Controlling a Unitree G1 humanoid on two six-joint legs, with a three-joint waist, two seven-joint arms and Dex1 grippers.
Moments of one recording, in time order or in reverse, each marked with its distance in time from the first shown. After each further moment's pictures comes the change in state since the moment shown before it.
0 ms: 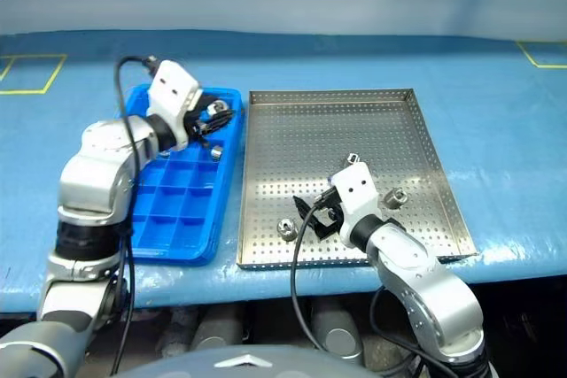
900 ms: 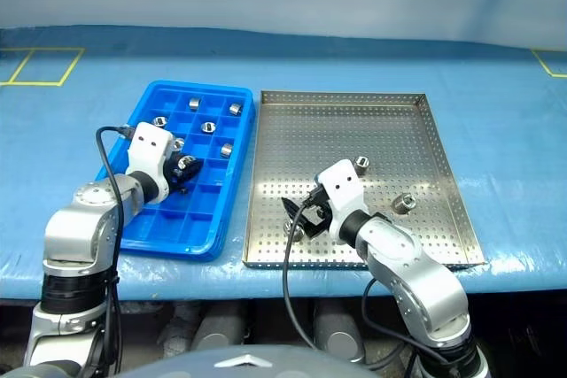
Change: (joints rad) left arm 0.237 -0.006 0.046 -0.023 -0.059 0.137 0.205; right arm -0.042 0.014 0.037 0.051 -0.010 -0.006 0.031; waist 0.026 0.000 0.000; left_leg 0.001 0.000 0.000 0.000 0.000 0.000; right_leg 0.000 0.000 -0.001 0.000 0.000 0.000
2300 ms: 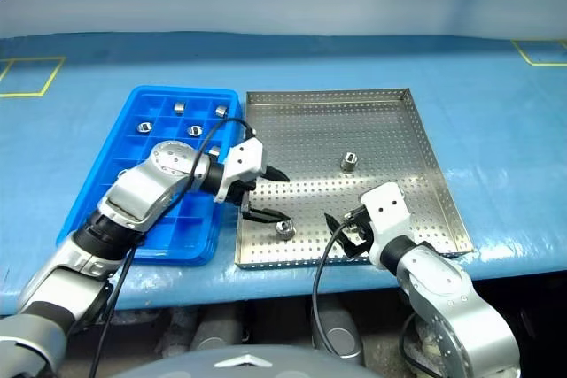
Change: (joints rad) left arm -0.381 0.121 -0.621 0.285 -0.084 -0.471 -0.809; right arm 0.252 -0.088 -0.187 -0.148 -0.007 0.013 -0.016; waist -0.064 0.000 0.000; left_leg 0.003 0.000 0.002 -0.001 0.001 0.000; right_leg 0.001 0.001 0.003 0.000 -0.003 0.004
